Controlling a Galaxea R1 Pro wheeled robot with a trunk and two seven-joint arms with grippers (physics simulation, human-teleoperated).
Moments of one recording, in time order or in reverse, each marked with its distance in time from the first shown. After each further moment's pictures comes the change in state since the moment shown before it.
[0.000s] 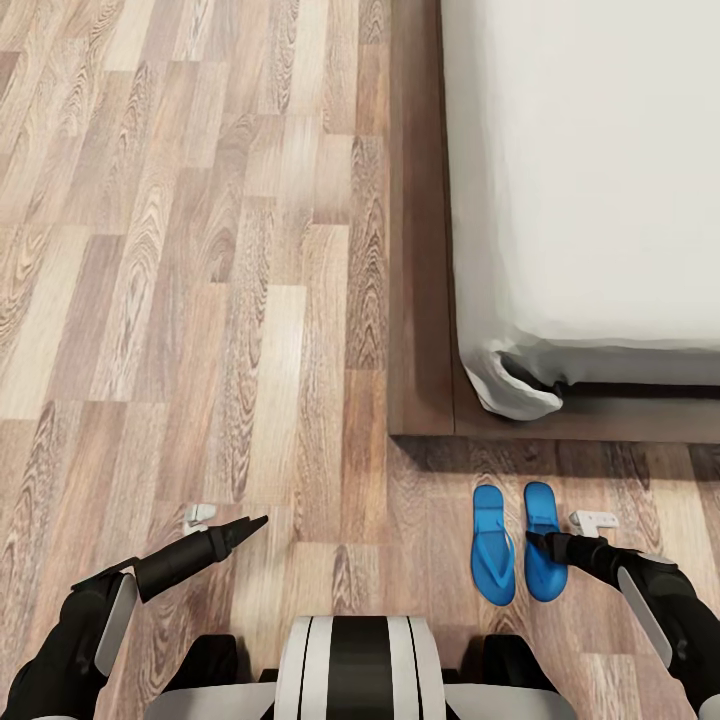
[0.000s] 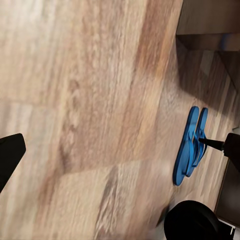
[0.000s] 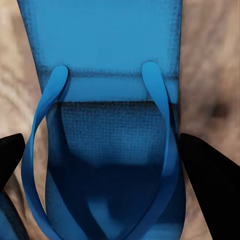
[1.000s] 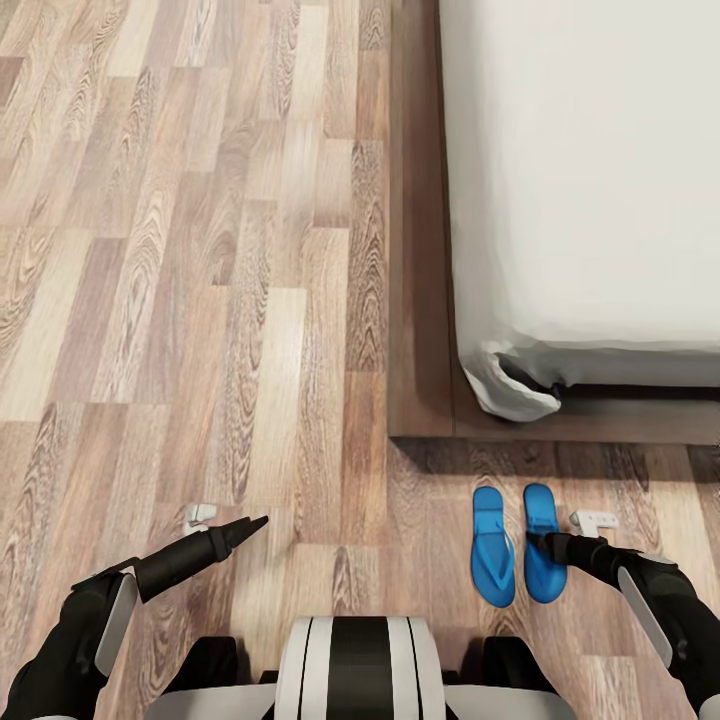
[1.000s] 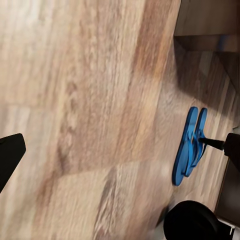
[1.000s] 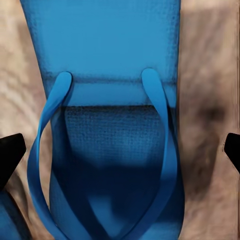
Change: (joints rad) left arm 0.000 0.000 -0.001 0.000 -0.002 0.002 0.001; right arm 0.000 -0.001 0.000 0.000 0.000 0.003 0.001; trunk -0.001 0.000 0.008
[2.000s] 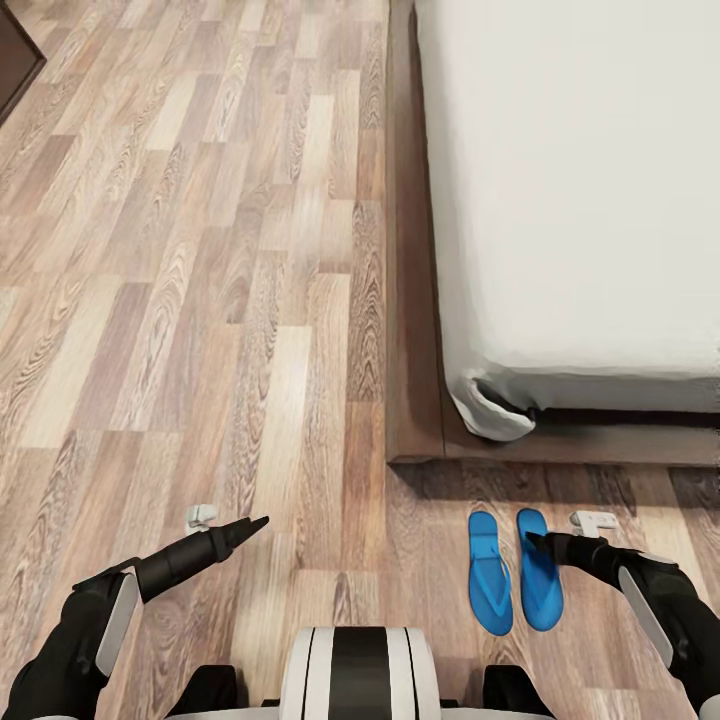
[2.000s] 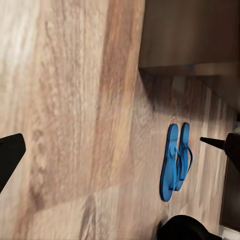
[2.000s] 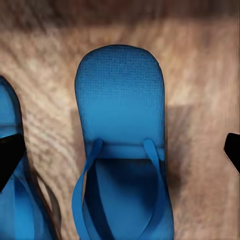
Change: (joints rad) left arm 0.000 -0.001 -0.002 0.000 -0.002 -0.001 0.004; right arm 0.000 0.000 -0.003 -0.002 -0.002 0.008 0.005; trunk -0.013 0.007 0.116
